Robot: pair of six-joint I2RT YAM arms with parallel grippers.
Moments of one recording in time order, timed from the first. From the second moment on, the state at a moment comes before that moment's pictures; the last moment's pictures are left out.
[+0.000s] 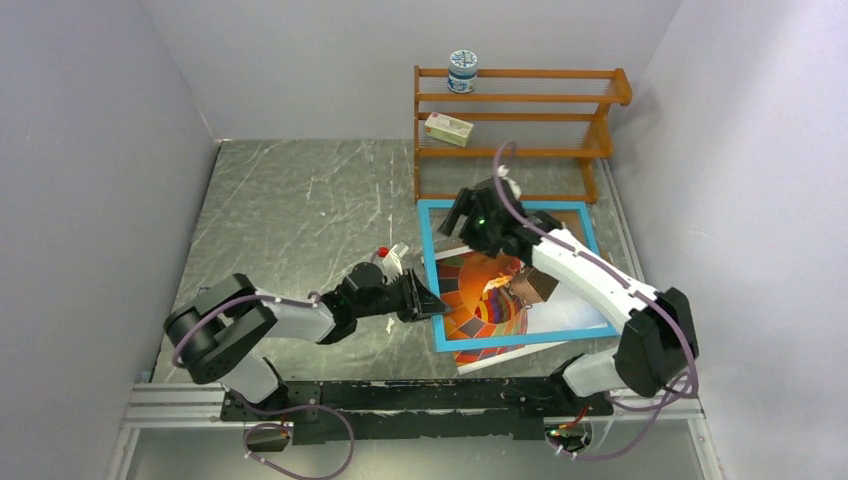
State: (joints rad) left arm -0.87 1.56 0.45 0.85 0.39 -1.25; right arm 0.63 1.42 1.11 -0.50 0.09 0.89
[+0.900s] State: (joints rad) left arm -1.00 1.37 0.51 0.54 0.23 -0.96; right arm 0.17 1.25 0.95 -0.34 0.24 1.49
